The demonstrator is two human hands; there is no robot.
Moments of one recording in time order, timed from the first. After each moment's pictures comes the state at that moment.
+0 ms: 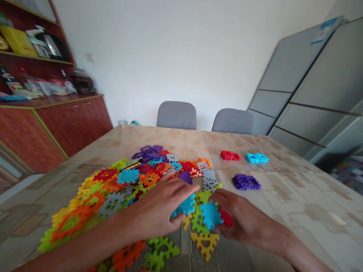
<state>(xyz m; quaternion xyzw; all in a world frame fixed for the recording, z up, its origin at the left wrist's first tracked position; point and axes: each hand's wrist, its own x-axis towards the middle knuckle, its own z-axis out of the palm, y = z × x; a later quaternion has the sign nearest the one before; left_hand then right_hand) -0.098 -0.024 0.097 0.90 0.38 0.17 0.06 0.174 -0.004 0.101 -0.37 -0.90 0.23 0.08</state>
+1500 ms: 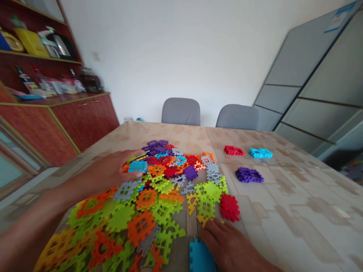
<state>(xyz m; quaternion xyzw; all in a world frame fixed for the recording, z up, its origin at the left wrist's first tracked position) -0.232 -0.024 0.125 0.78 0.60 0.17 0.04 0.147 -0.077 0.027 -0.28 -0.96 0.04 0.07</state>
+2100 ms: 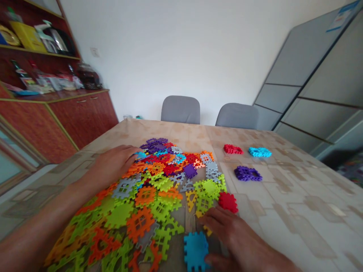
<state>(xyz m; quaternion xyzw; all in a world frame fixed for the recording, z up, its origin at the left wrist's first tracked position) -0.222 -0.016 0.117 0.76 0.62 0.19 0.01 0.154 -0.069 0.079 -0.33 -0.92 0.20 0.06</state>
